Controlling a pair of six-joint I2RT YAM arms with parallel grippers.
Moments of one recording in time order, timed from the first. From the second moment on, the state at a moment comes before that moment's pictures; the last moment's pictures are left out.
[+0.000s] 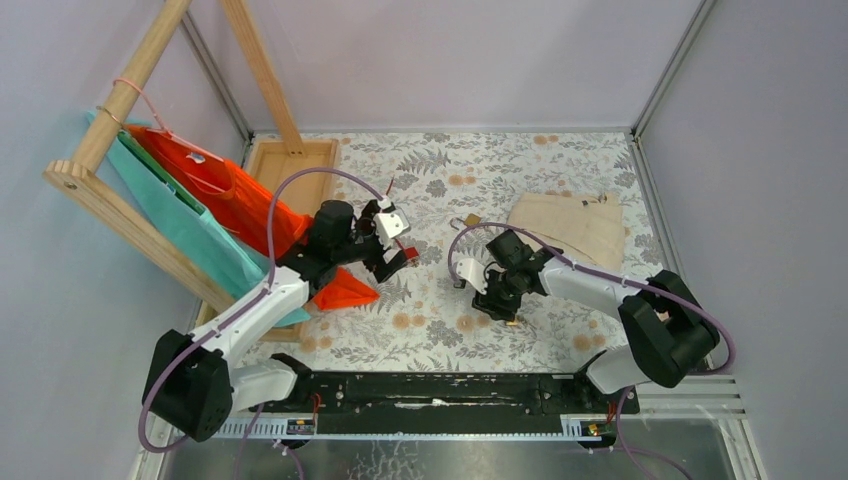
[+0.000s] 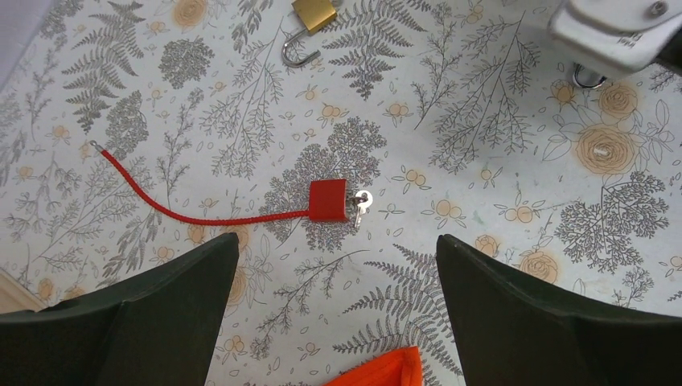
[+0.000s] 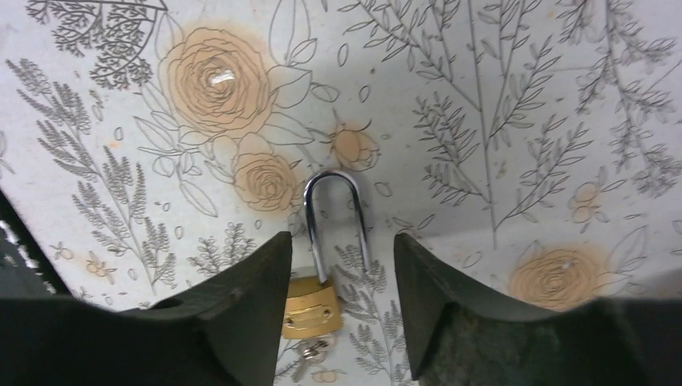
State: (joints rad) left arm -0.46 1.18 0.73 -0.11 0.47 0.48; right arm 0.65 1.45 0.73 -0.53 -0.30 -0.68
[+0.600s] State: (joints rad) left arm -0.46 1.14 0.71 -0.07 0.46 0.48; right arm 0.63 1.35 0.68 -0.63 -0.29 -0.74
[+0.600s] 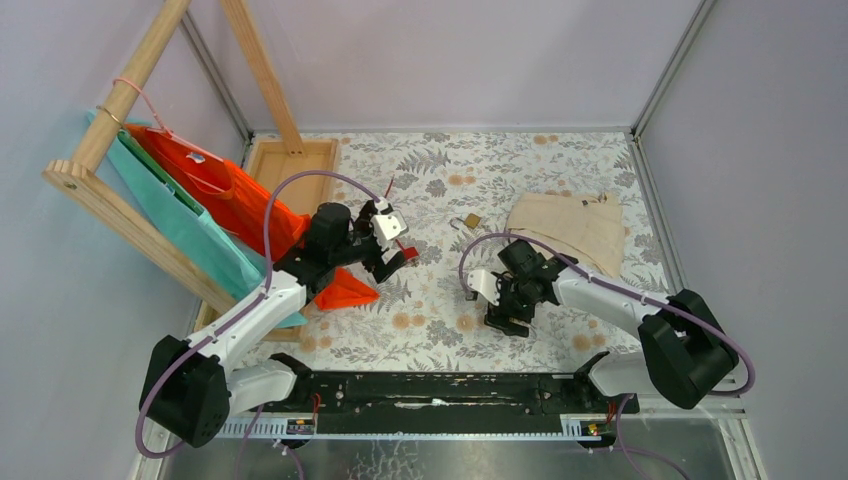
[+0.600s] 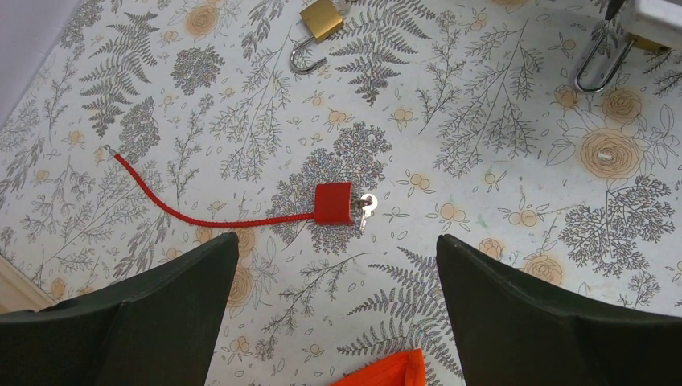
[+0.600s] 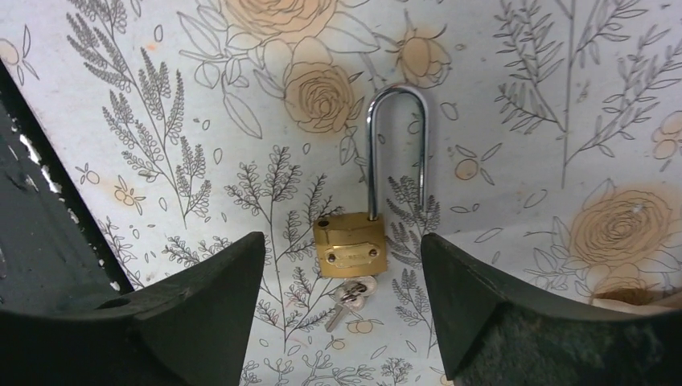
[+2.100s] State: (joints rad) left arm -0.63 1.23 0.94 -0.30 0.86 0.52; right arm 0.59 1.34 1.19 -0.90 -0.73 -0.71
